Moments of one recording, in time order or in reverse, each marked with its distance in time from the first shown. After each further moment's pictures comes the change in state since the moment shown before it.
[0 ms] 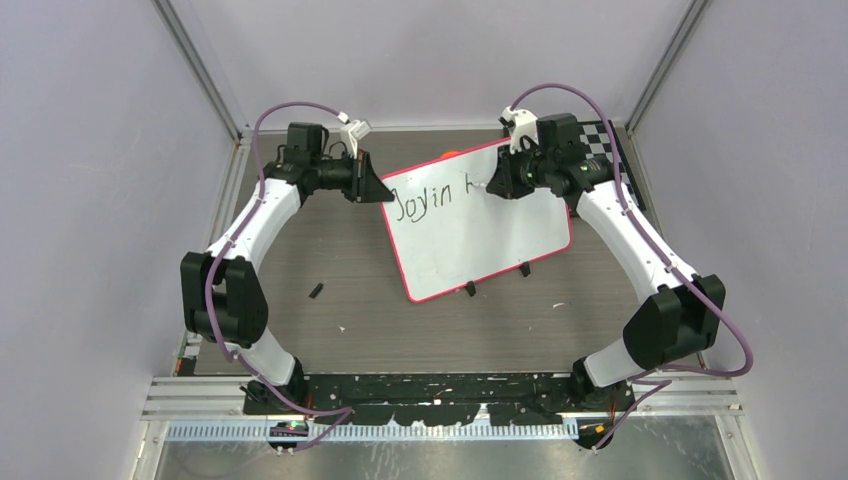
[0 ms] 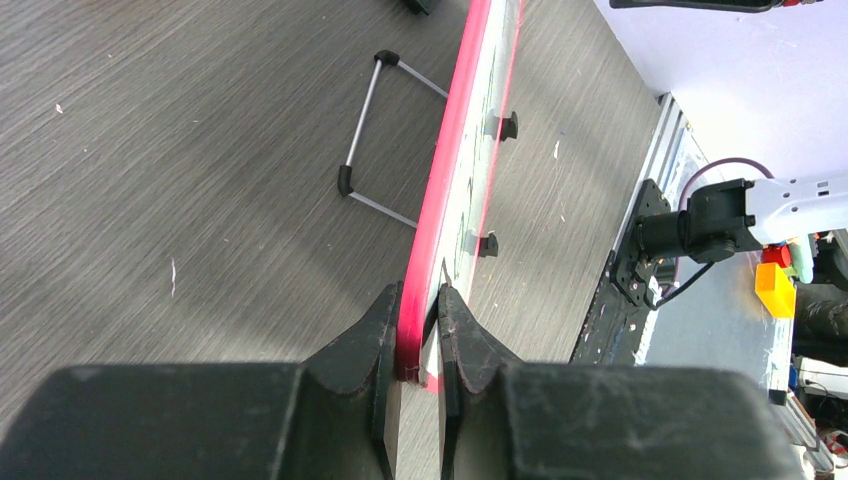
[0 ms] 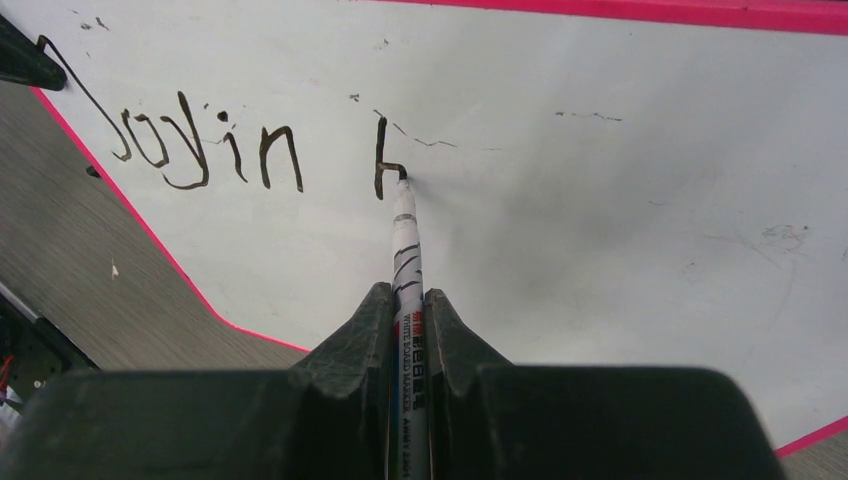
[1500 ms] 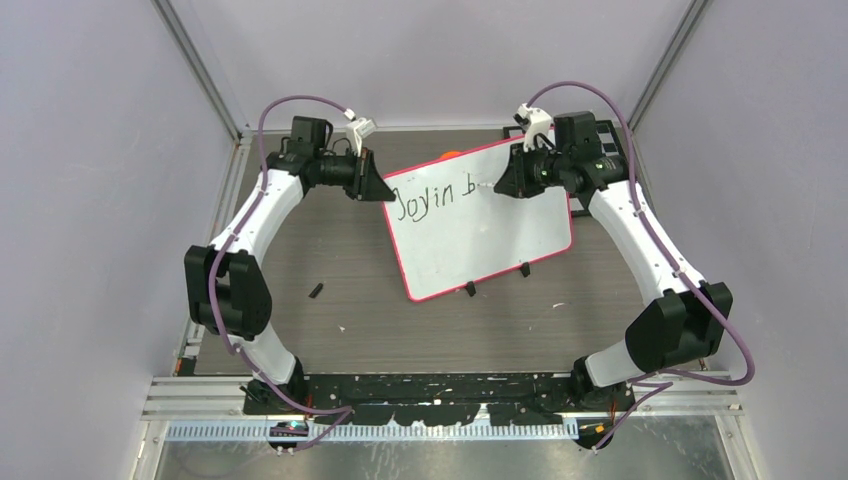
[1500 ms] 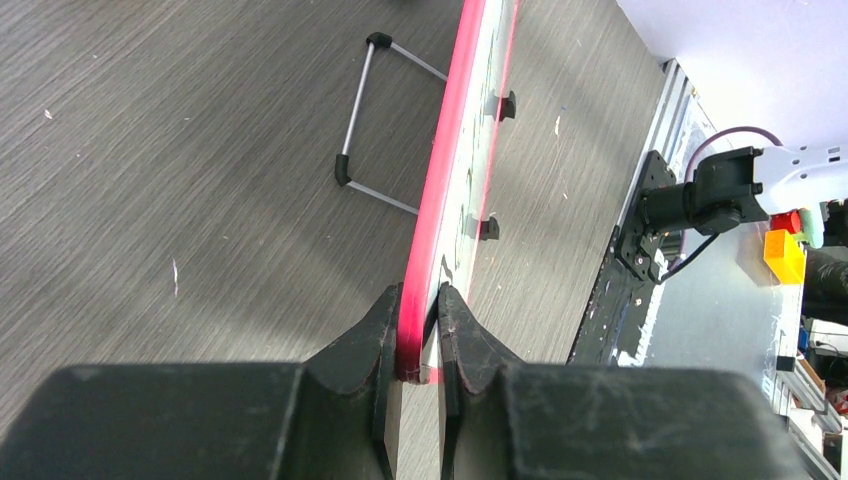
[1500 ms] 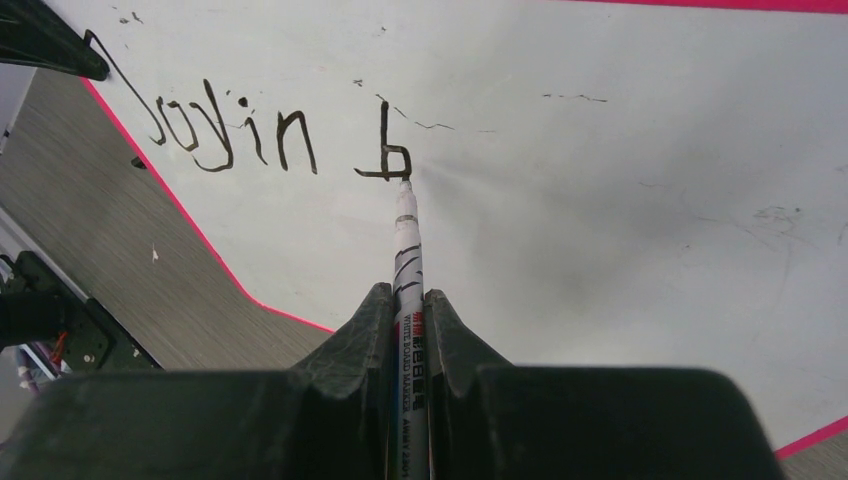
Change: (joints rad) left arm -0.010 0.049 0.098 -0.130 0.012 0.101; right arm -0.056 -0.027 0.002 -0.047 -0.119 0.003
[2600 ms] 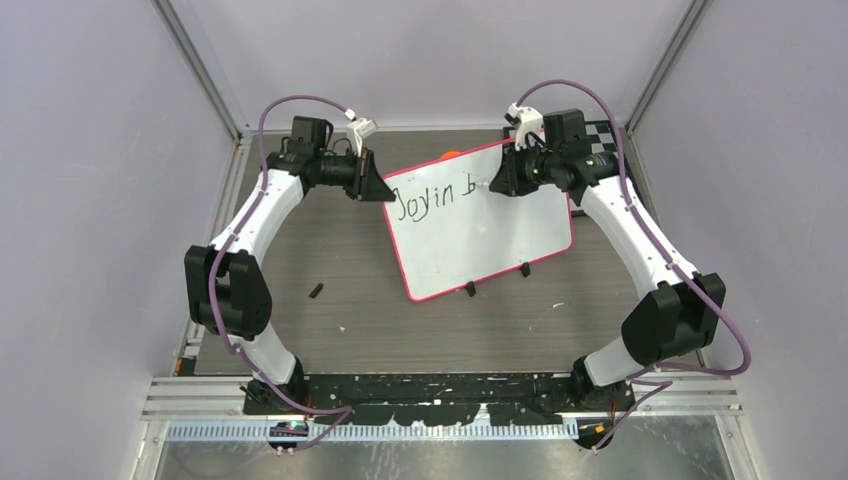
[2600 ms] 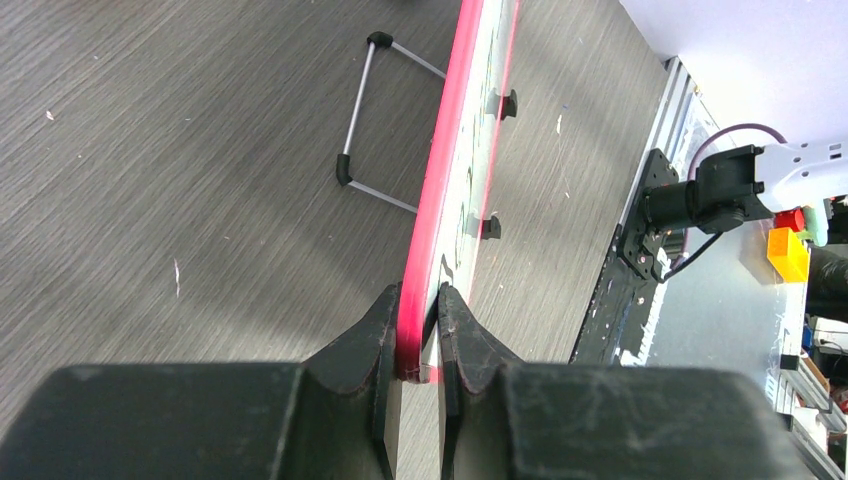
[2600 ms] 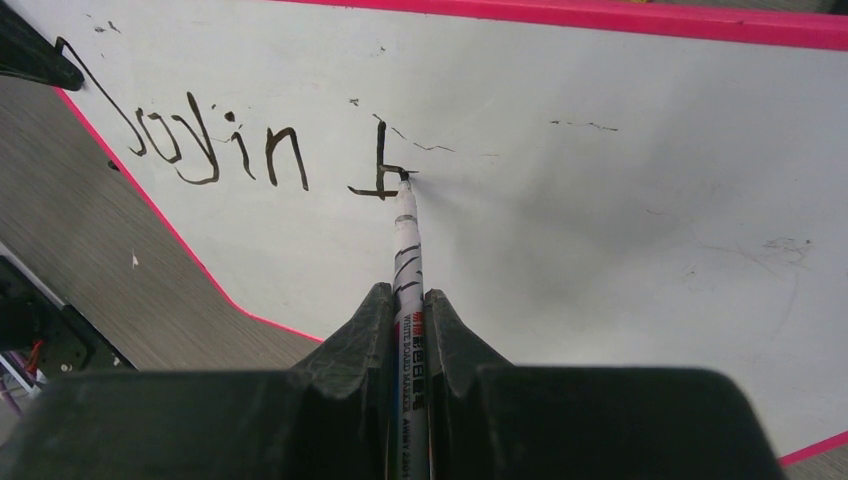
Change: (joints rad) left arm -0.002 0.001 0.002 -0.005 -0.001 0.008; right arm 0.019 0.040 0.031 0.001 0.049 -0.005
